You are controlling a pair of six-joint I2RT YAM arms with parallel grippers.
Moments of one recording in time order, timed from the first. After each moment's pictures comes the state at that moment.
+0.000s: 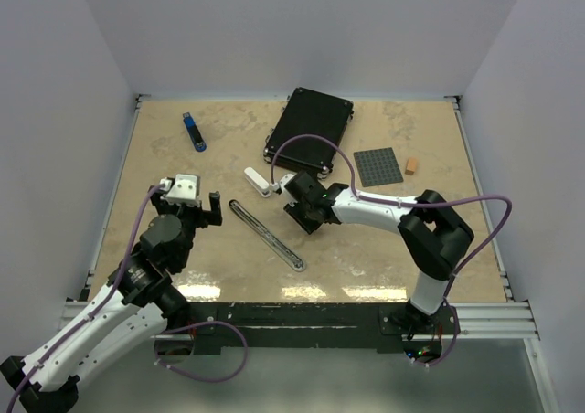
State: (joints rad) left arm -0.72 0.47 0.55 -0.21 -0.66 -0.01; right arm 0.85 1.77 1.12 -0.43 0.14 -0.01
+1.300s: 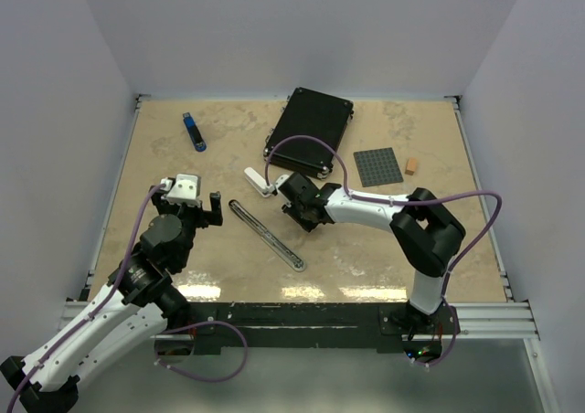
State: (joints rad) left arm -0.71 0.47 0.55 -0.21 -0.65 -0.01; right arm 0.87 1.83 1.17 -0.45 0.23 -0.05
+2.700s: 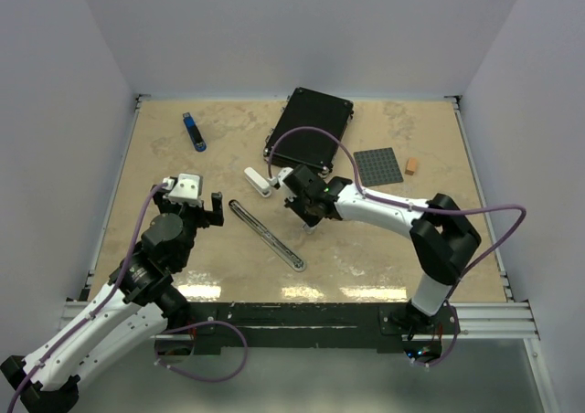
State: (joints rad) left arm -0.71 0.48 0.55 -0.21 -0.63 -0.01; right arm 0.86 1.76 1.19 -0.53 0.17 -0.04
